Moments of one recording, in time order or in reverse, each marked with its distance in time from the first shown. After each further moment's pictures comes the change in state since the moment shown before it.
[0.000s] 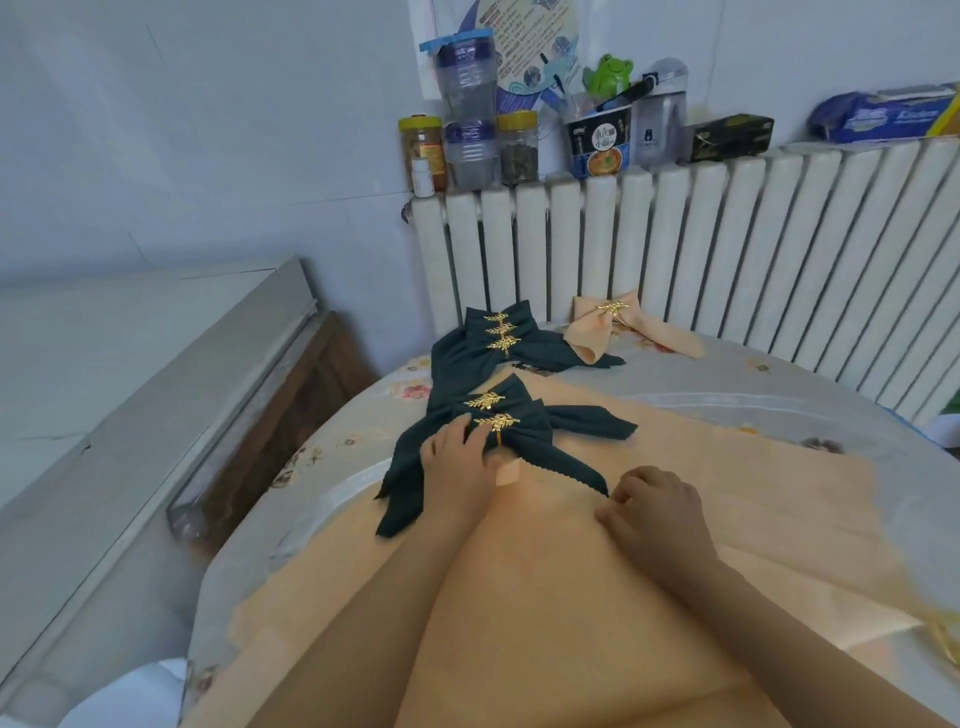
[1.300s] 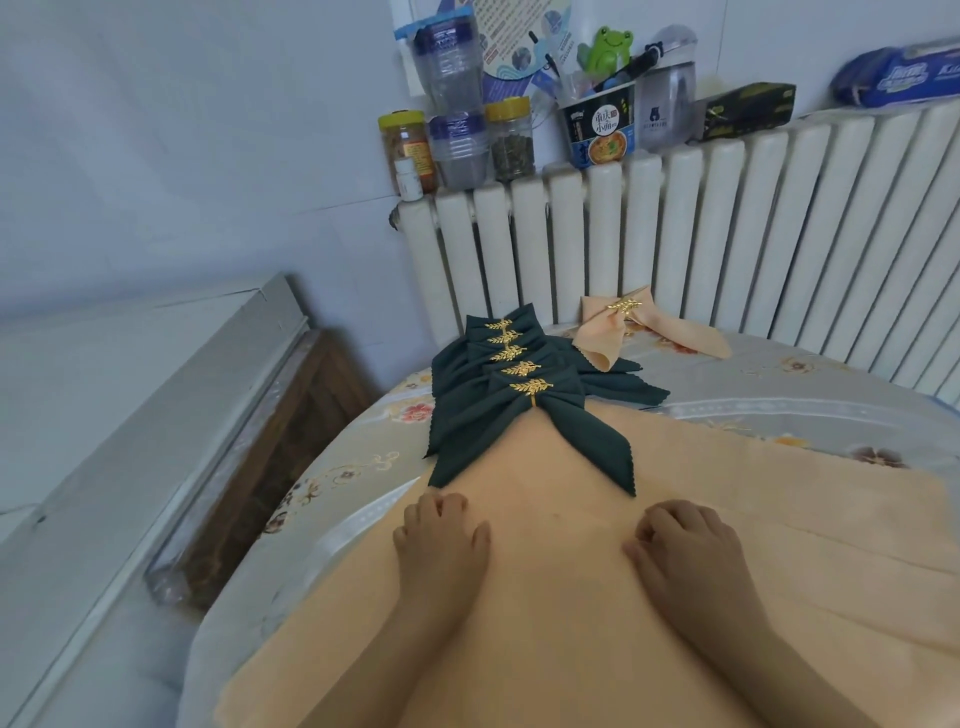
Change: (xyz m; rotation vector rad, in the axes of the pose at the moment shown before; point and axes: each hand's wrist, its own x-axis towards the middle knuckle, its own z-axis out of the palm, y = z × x) left_hand -0.011 -0.027 0.013 0.062 -0.103 -0.134; right_hand 0.009 0.008 0.030 0.094 0.155 -0.049
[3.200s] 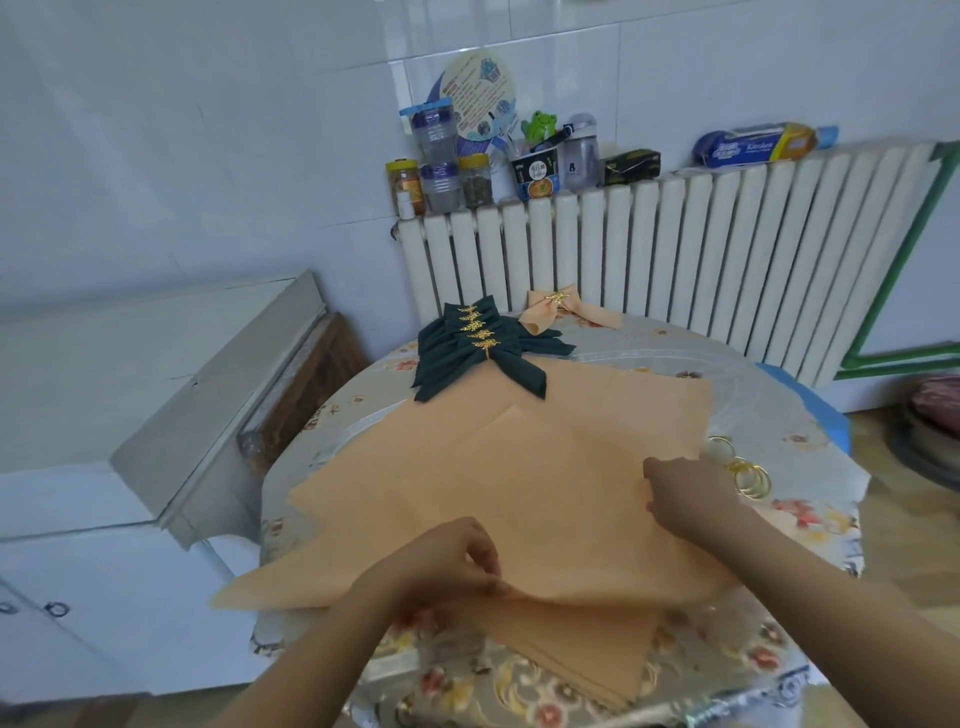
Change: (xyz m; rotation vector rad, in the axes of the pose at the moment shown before) left_hand -0.235 0.026 -0.080 -0.222 -0.572 0.428; right_hand -0.138 0.013 -0.163 -0.566 -0.403 0.034
